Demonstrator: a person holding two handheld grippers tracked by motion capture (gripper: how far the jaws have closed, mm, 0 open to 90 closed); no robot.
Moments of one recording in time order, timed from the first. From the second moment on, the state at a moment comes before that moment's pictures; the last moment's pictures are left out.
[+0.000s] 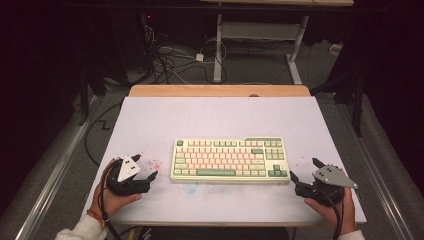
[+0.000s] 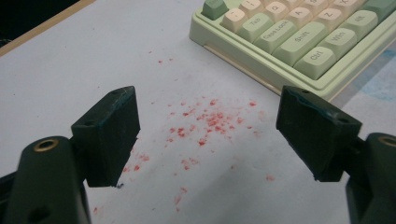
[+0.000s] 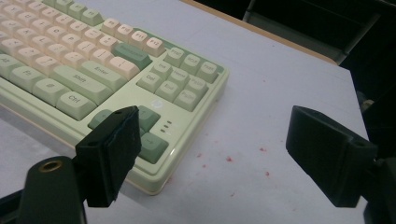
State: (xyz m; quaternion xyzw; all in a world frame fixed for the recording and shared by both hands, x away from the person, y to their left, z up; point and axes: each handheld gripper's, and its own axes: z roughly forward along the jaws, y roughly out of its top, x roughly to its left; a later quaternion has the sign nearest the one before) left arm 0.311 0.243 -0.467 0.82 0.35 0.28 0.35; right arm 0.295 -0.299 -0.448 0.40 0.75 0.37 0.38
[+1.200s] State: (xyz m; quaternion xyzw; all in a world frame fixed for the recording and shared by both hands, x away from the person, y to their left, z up) left arm 0.307 0.238 -0.470 0.84 0.33 0.27 0.33; right arm 0.318 -0.258 -0.419 0.31 0.83 0.38 0.28
